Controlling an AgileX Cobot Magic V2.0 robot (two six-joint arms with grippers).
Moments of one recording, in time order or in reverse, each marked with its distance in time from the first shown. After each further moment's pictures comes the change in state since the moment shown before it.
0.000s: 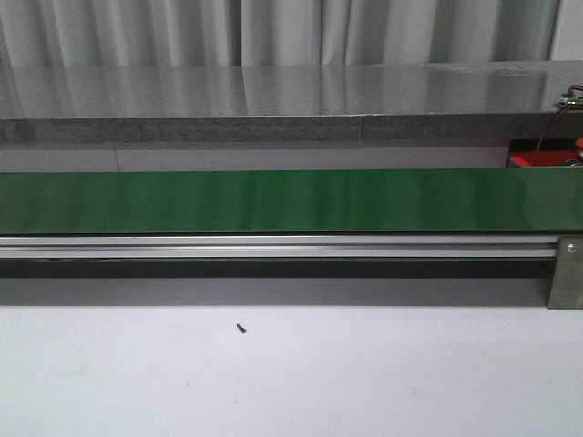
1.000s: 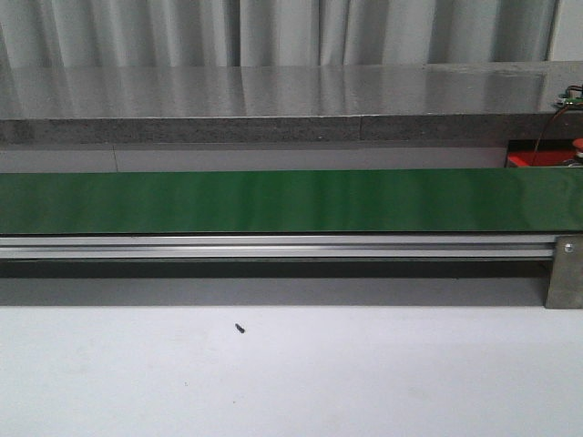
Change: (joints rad) left arm 0.000 0.000 0.000 0.000 0.000 0.000; right arm 0.072 -0.470 -0.001 0.064 0.227 0.112
